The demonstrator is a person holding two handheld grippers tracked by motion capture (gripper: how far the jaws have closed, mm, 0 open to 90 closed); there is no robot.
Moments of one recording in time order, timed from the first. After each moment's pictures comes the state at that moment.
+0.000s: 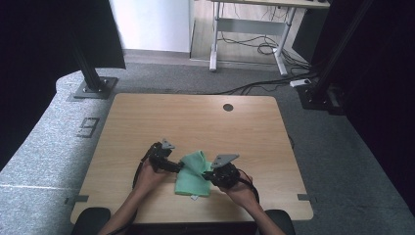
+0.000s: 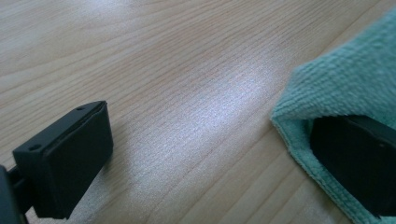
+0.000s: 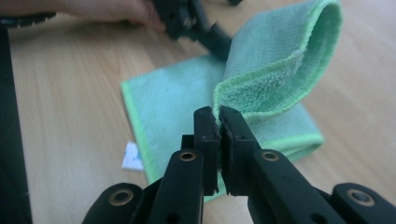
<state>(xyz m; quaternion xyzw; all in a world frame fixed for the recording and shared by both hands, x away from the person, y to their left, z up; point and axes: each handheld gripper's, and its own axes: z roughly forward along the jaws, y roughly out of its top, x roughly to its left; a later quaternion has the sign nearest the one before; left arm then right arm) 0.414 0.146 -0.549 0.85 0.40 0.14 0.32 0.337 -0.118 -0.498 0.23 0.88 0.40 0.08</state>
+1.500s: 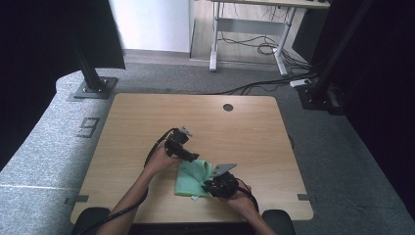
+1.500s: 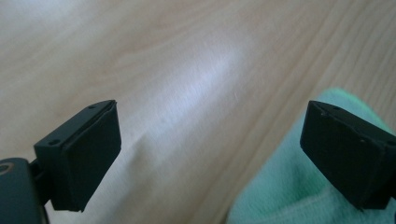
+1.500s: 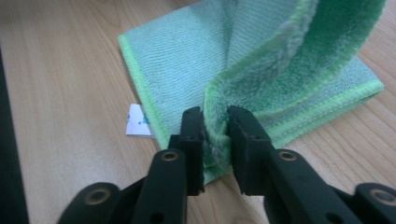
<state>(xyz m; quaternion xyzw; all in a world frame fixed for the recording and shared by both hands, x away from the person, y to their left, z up) 0.450 0.097 -0.509 0.89 0.33 0.06 0.31 0.325 -0.118 -0.531 0.25 0.89 0.38 0.05</state>
